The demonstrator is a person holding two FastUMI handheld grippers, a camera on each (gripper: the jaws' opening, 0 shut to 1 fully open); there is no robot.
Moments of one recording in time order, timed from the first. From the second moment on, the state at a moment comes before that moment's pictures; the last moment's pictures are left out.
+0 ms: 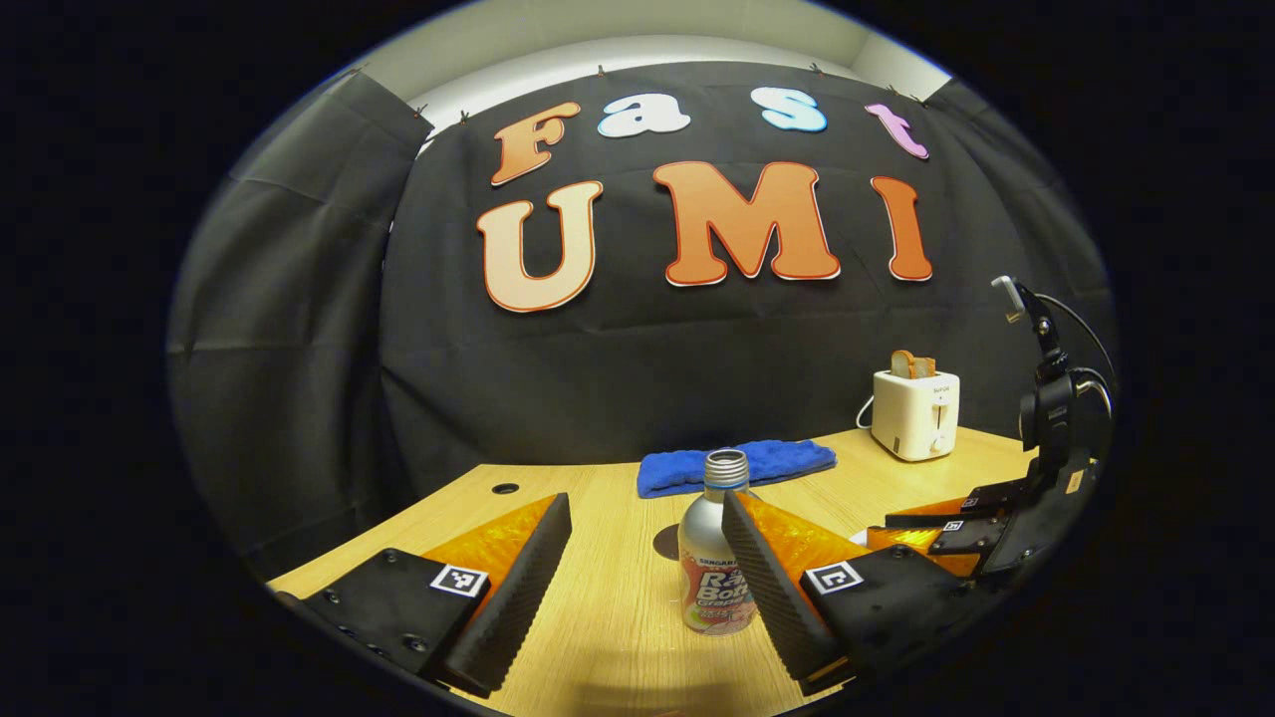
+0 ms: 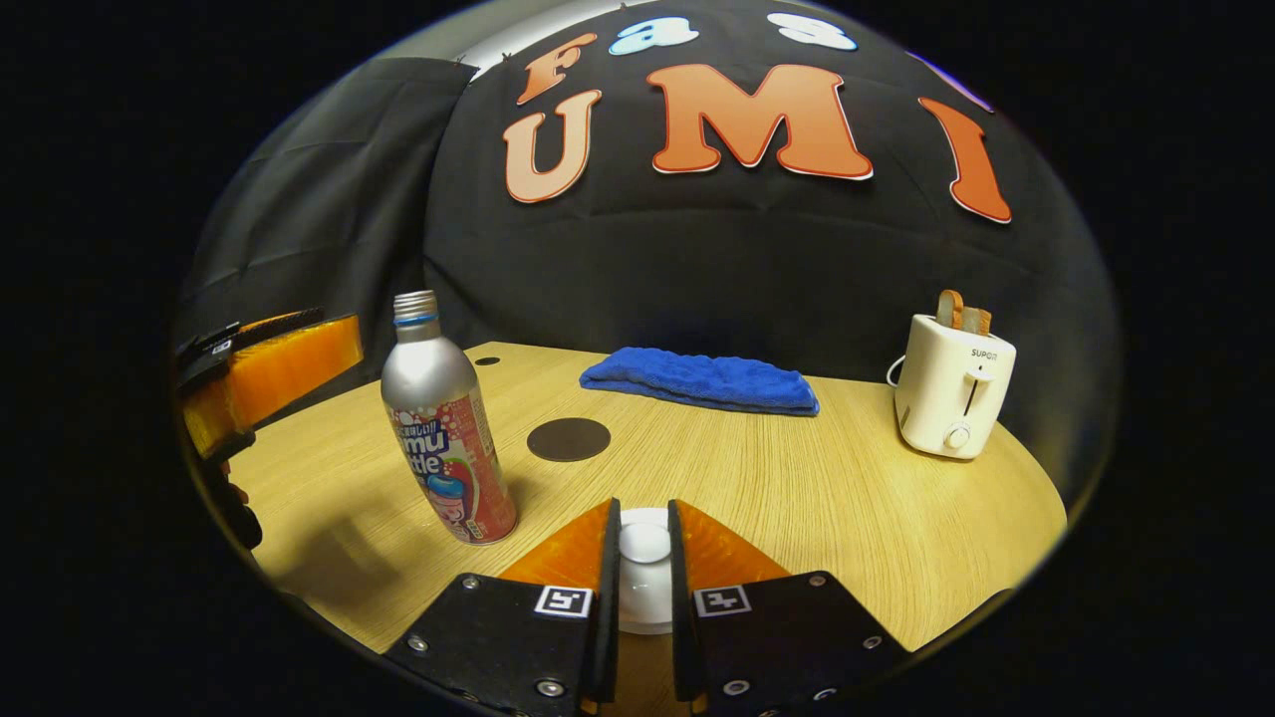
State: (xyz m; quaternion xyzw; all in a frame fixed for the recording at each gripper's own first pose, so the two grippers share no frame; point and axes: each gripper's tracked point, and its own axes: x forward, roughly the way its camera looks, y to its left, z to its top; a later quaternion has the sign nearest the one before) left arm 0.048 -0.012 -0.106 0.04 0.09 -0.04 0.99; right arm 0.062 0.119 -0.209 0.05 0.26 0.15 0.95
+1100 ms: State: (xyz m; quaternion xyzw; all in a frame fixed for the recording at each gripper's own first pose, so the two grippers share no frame) left arm 0.046 -0.057 -0.189 -0.02 0.19 -0.07 0.98; right arm 0.041 0.069 -0.156 0.07 0.21 0.14 0.96
